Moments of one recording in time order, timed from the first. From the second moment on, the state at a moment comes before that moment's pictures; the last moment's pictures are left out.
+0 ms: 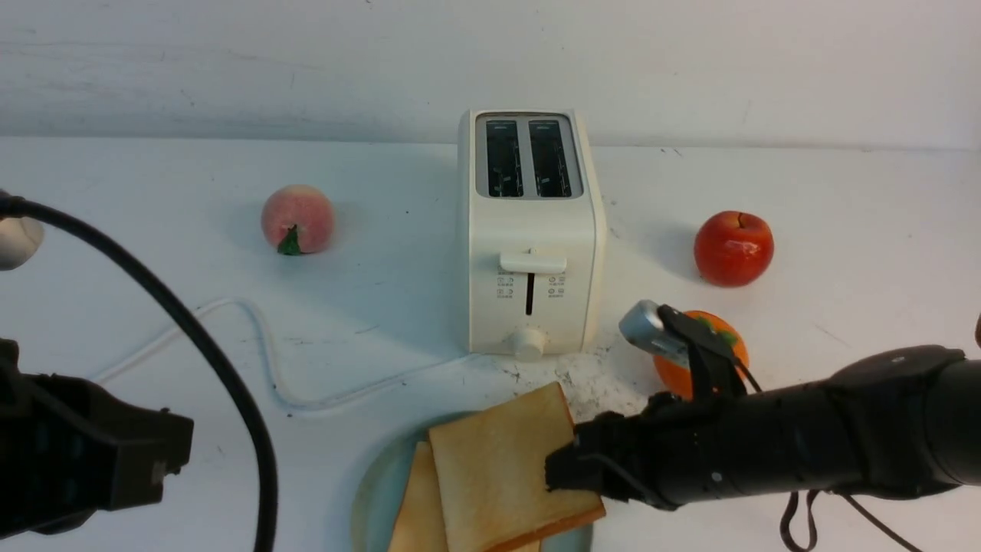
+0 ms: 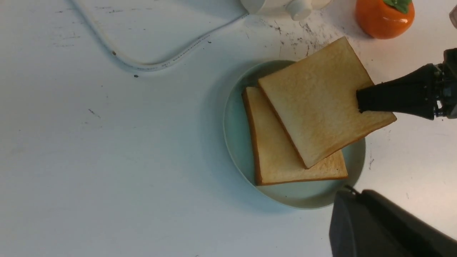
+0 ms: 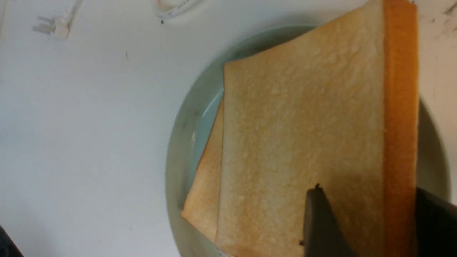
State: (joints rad) right arm 0.45 1.67 -0.76 1.59 0.47 -1.05; left arm -0.41 0.77 -0.82 -0.19 0.86 -0.23
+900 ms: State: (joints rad) right arm 0.45 1.67 -0.79 1.05 0.59 -0.76; left arm -0.41 0.77 -0.82 -0.19 0.86 -0.22
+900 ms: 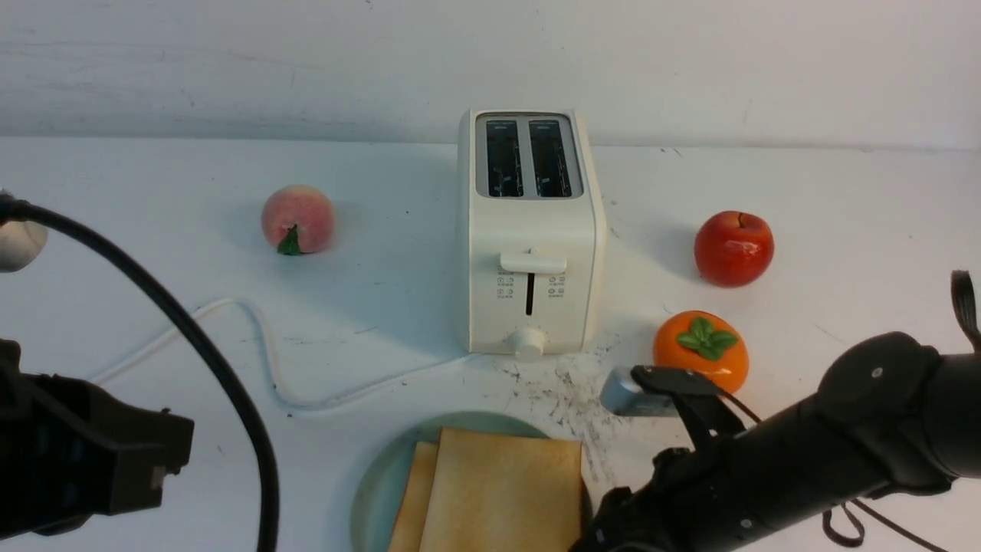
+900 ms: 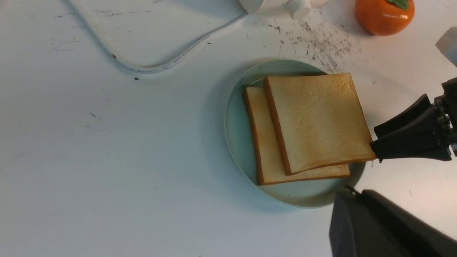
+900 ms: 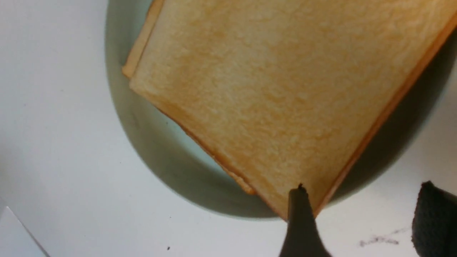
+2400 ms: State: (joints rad) right arm 0.33 0.09 -0.37 -0.45 0.28 0.51; left arm -0.41 0.66 -0.74 -0.22 0.67 -0.16
